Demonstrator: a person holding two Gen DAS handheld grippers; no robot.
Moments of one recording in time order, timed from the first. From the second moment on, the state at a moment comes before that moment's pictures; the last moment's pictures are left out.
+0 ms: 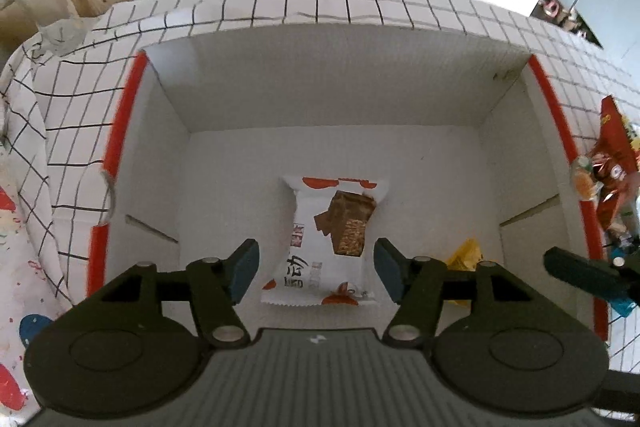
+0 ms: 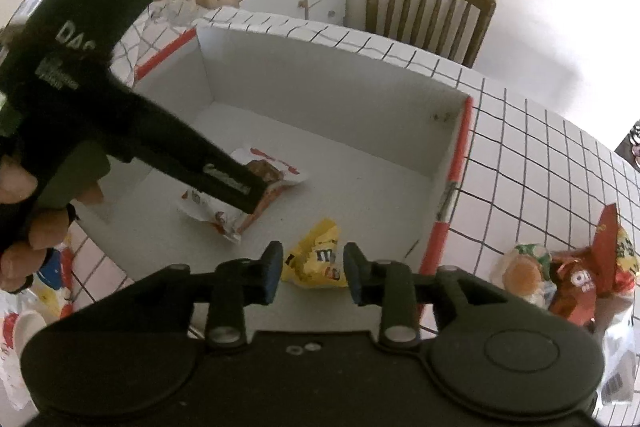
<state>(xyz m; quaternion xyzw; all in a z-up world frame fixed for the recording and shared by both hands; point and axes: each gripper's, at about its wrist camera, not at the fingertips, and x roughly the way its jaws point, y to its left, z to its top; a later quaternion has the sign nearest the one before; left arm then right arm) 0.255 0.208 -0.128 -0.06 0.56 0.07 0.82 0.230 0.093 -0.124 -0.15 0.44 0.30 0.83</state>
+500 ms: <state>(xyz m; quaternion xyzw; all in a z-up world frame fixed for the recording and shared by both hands) 0.207 0.205 -0.062 -0.06 0.48 0.05 0.88 0.196 0.062 -0.069 -0.10 0.39 0.30 0.86</state>
